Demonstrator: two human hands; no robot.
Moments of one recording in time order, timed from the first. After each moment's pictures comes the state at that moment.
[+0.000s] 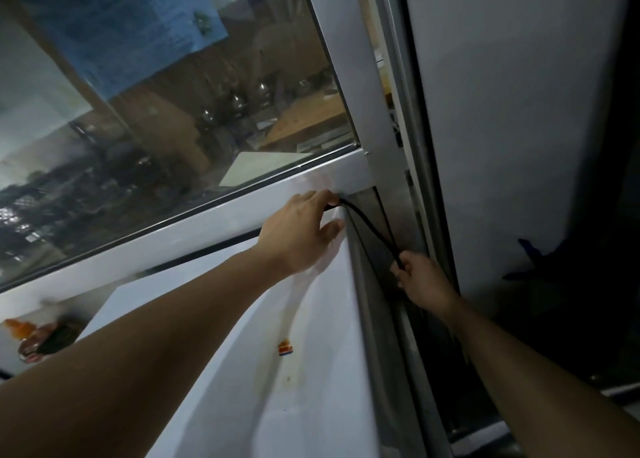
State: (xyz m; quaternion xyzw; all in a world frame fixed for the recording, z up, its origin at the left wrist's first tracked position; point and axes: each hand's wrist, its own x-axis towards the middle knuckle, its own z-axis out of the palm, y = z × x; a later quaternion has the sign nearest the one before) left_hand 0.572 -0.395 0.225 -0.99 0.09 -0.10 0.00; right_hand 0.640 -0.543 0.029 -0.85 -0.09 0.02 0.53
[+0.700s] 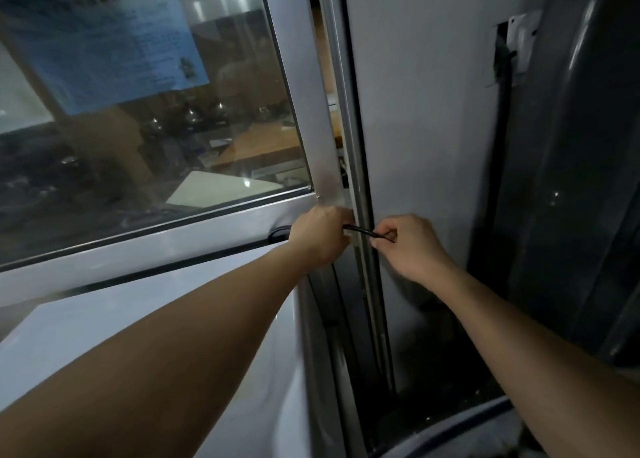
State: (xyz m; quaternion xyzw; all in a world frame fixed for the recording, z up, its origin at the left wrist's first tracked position) left_hand 0.606 -0.477 0.235 -0.98 0.13 -0.09 -0.06; right_hand 0.612 -0.629 0.179 -0.88 -0.10 -0.12 0.45
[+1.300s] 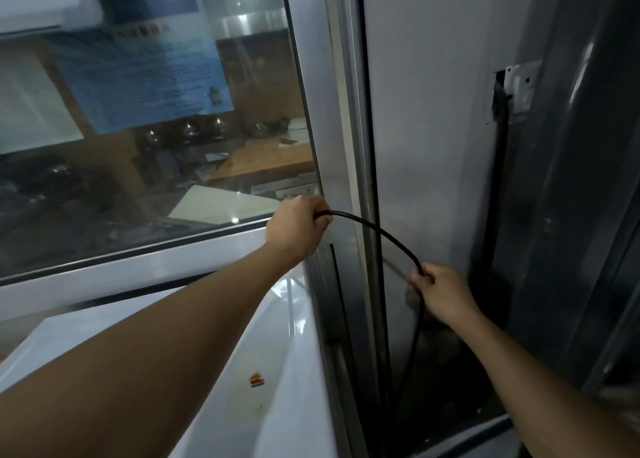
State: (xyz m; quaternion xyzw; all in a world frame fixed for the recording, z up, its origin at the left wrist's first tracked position) left_hand 0.598 -0.436 0.277 -0.96 0.11 -0.21 -0.17; right_hand 0.600 -0.652 0.140 -0.86 0.01 -0.10 0.50
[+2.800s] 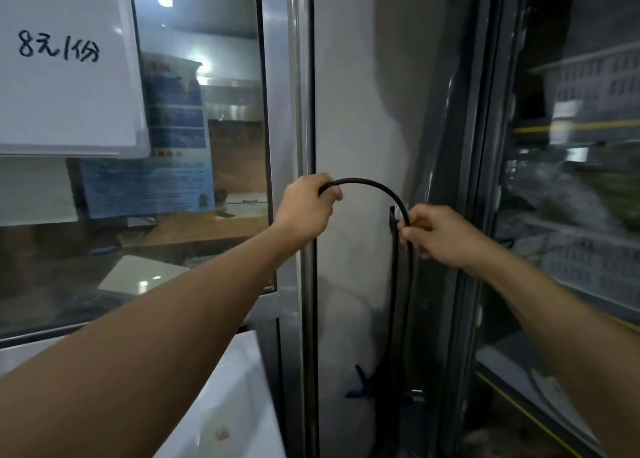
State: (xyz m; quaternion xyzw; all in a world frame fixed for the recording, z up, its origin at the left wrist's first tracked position) left_hand 0.508 -0.502 0.449 -0.82 0.25 -0.26 -0.44; right_hand 0.462 -0.710 0.423 -0.91 -0.05 -0.20 0.37
